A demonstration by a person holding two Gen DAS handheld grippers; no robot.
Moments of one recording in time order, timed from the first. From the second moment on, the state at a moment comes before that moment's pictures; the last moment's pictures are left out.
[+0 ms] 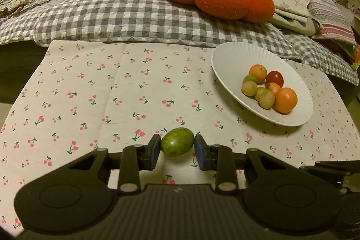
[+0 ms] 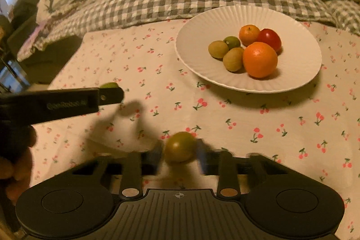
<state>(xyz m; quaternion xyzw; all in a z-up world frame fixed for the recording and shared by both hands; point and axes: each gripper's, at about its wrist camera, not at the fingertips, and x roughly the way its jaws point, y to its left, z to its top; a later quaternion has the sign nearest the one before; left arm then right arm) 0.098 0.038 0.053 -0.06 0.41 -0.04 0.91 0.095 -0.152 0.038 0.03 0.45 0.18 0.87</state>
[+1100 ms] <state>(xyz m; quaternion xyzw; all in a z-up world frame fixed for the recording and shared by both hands) 0.112 0.008 0.090 -0.08 0.37 -0.08 0.92 0.102 -0.217 0.099 0.10 0.39 0.15 0.90</state>
